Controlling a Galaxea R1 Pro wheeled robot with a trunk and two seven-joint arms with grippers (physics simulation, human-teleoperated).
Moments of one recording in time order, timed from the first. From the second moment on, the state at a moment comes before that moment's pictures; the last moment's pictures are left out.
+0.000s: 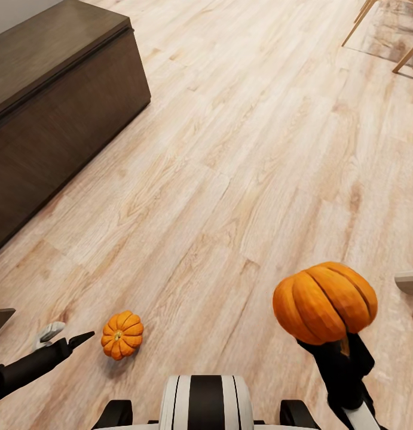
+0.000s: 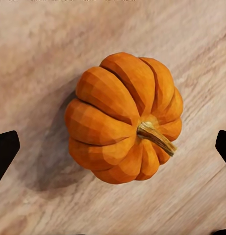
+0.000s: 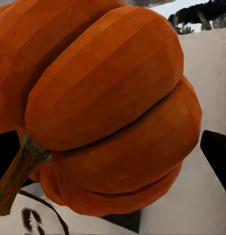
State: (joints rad) left arm -0.23 0.27 0.52 -1.22 0.31 0.83 -0.72; right arm -0.10 -0.09 -0.02 -1.44 -1.30 0.54 1.45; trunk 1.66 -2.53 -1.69
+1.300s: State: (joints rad) left arm -0.23 0.27 0.52 -1.22 0.31 0.83 -0.73; right arm -0.09 -0.05 -0.12 -1.36 -1.32 0.39 1.33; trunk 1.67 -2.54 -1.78
